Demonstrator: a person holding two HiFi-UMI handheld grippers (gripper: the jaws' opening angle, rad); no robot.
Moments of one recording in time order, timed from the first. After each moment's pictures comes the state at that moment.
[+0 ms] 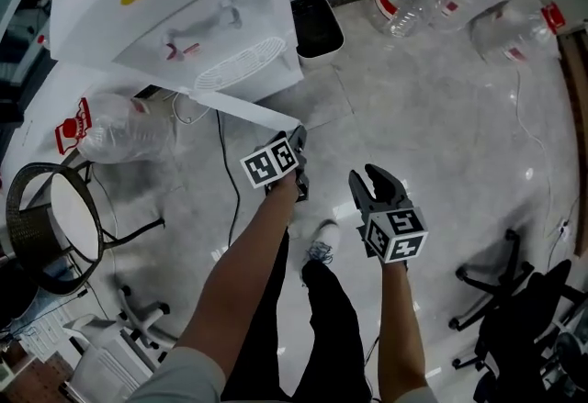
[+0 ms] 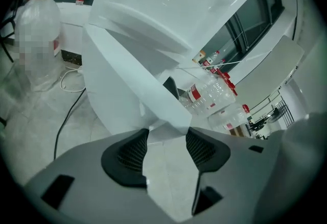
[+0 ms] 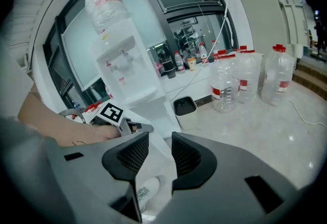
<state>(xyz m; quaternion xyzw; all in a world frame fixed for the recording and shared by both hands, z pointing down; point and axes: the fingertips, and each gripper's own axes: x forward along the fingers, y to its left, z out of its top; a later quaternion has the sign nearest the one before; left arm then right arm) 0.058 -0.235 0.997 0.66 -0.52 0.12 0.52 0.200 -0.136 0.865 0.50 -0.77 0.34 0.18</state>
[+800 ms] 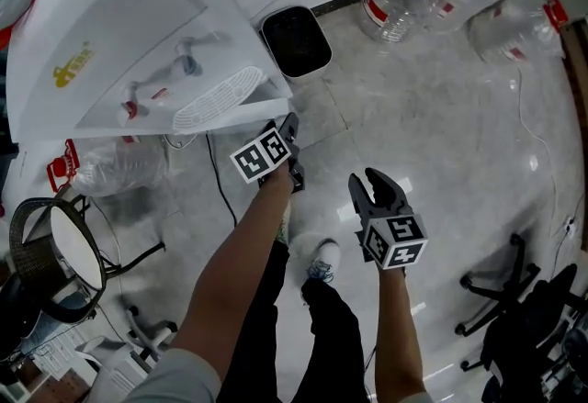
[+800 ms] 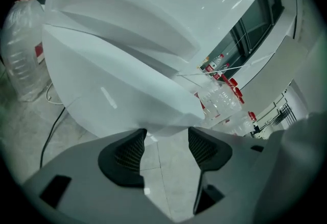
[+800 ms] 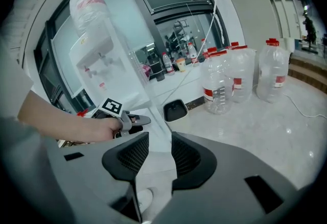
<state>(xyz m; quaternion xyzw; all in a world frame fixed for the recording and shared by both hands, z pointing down) 0.082 -0.343 1.013 0.67 -0.54 0.10 0.50 0.238 -0.200 0.897 0.54 -0.75 0.35 0.16</state>
